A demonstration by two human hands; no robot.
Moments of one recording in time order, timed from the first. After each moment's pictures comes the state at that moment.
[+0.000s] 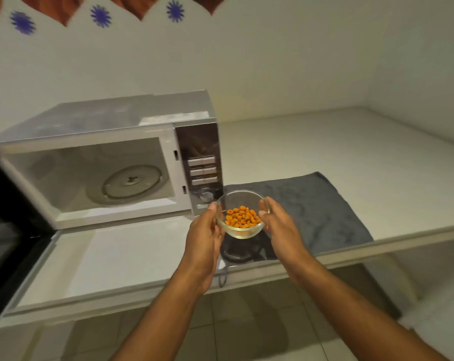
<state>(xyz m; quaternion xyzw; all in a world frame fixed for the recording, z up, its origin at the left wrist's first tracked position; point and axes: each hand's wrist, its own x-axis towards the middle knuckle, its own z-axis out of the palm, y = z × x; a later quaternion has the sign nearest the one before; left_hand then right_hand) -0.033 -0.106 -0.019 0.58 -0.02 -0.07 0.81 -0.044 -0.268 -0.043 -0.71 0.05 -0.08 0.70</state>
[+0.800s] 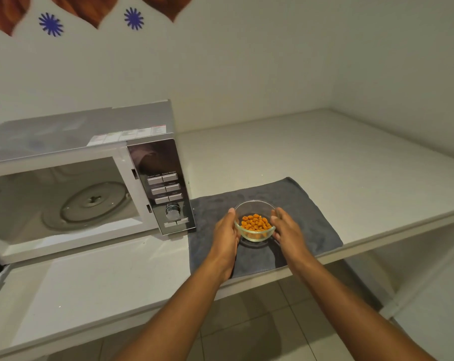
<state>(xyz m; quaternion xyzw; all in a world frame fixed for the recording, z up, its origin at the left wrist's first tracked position) 0.028 -0.219 -0.066 0.64 -0.02 -0.15 0.75 -0.009 -0.367 -0.091 -0.70 0.16 -0.12 0.69</state>
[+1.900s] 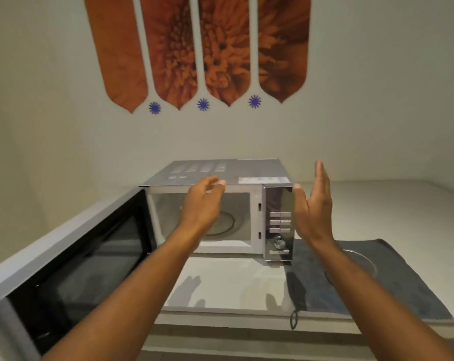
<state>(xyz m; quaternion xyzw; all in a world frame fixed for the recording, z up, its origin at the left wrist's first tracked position) -0.062 0.055 0.163 0.80 -0.04 0.21 0.57 -0.007 -0.175 0.105 -0.76 -0.07 -0.42 0.49</state>
